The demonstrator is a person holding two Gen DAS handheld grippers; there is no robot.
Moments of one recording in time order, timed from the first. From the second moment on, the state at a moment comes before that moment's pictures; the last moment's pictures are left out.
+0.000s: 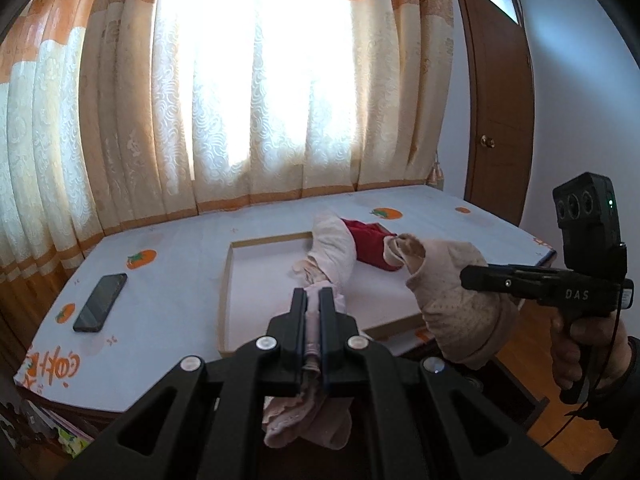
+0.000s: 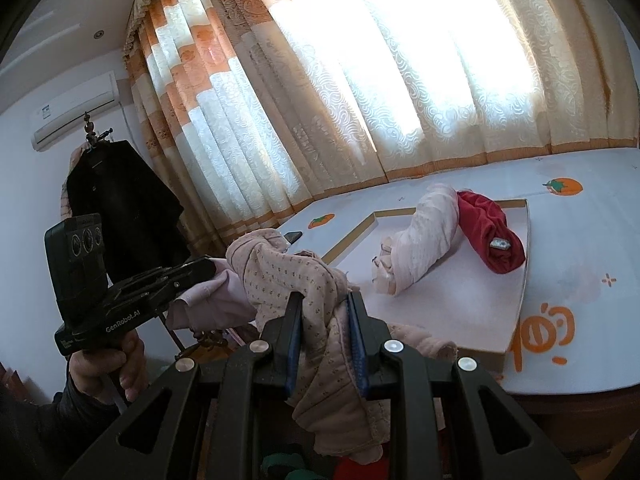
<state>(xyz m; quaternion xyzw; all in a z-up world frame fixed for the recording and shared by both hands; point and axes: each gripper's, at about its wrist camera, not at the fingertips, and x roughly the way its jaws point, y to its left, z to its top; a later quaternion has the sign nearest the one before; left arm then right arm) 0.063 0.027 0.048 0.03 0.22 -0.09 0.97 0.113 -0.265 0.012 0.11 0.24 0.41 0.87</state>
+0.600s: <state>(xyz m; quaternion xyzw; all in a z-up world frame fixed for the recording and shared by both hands) 0.134 0.038 0.058 0.05 0.21 -0.07 0.97 0.168 -0.230 0.050 0.10 0.24 0.40 0.87</state>
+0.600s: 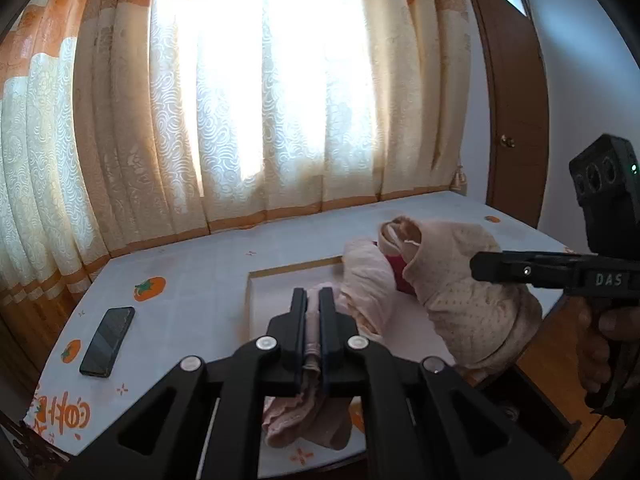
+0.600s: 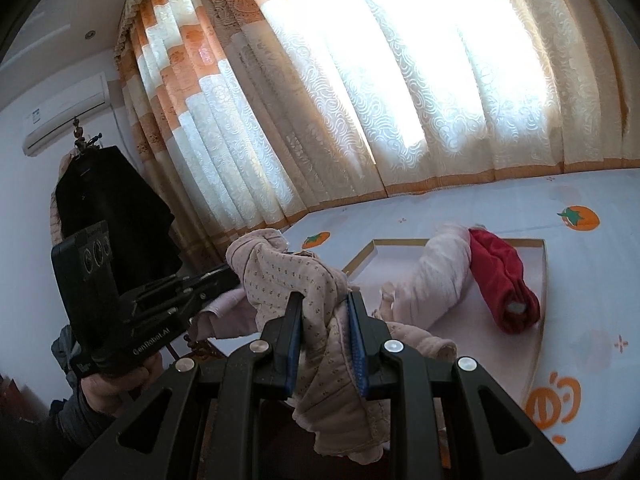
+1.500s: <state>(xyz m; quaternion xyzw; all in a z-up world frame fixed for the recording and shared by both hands) 0.250 0.053 0.034 0.07 0.22 -0.06 0.97 0.305 -0.175 0.053 0.14 0.31 0.35 0.87</state>
